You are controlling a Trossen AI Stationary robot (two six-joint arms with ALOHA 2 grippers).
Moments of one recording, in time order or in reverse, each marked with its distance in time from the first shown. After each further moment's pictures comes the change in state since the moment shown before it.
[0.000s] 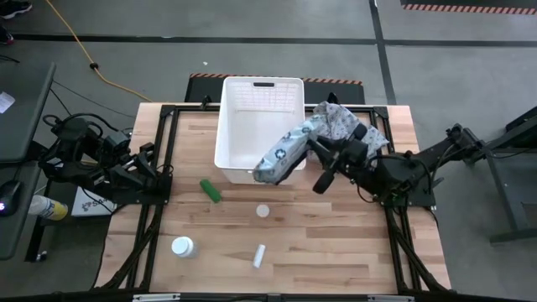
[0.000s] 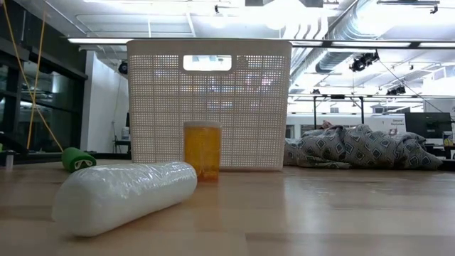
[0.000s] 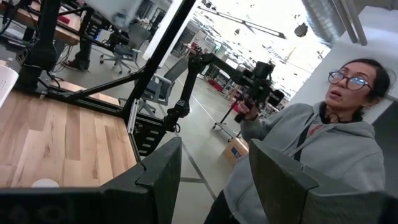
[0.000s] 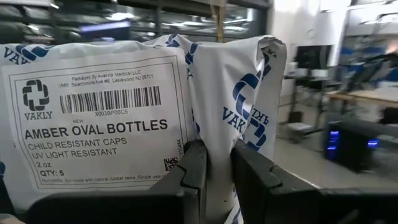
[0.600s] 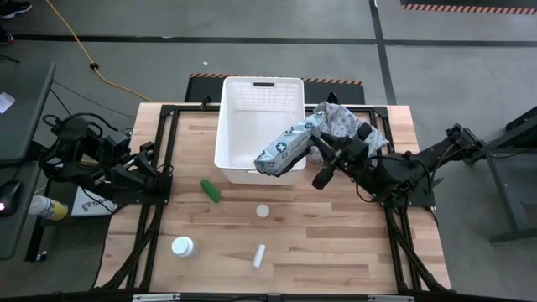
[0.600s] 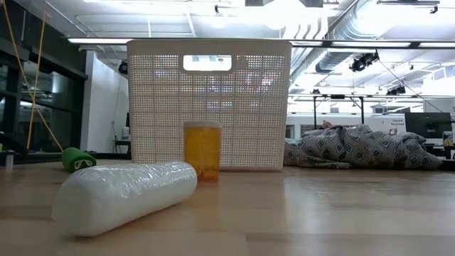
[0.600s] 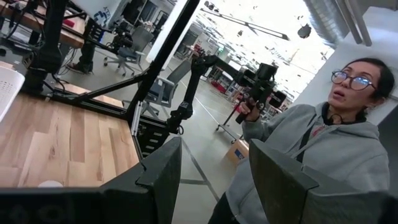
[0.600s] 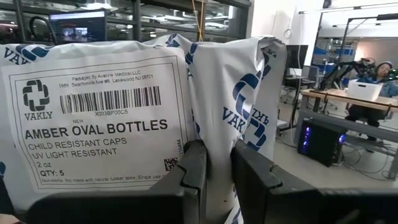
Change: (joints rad) left arm 0.000 0.000 0.000 0.000 -0.017 0.008; right arm 0.000 0.001 0.000 -0.007 0.084 -0.029
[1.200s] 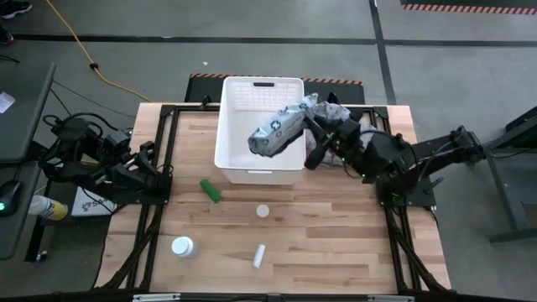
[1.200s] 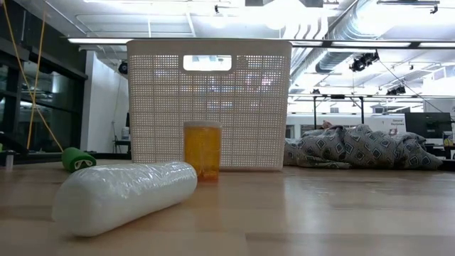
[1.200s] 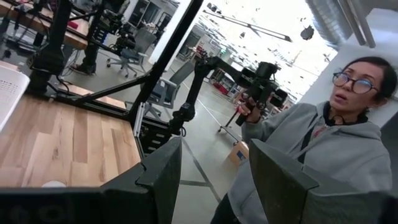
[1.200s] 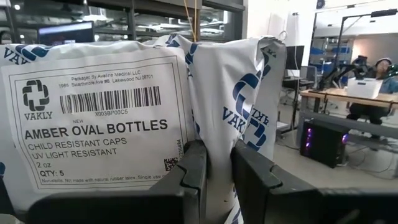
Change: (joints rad) left arm 0.000 0.000 0.000 0.000 -0.023 0.000; right arm -0.201 0.000 0.000 0.009 -0.195 0.061
